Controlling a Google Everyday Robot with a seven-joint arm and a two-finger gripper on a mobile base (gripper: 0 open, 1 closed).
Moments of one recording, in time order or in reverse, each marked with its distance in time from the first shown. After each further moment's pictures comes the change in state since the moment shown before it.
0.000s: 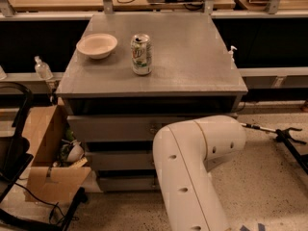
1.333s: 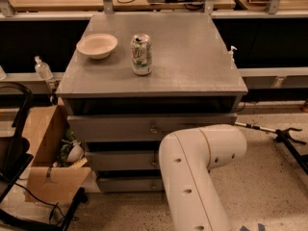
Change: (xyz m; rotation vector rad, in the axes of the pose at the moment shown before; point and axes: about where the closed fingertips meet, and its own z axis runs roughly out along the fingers) arm -0.008 -0.009 0.038 -0.087 -0.029 -0.006
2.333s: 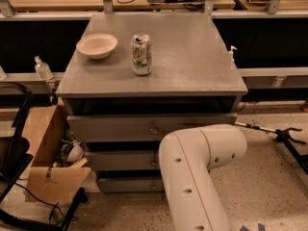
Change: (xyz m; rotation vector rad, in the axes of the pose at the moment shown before) arm 0.000 0.000 -0.001 0.000 0.000 0.000
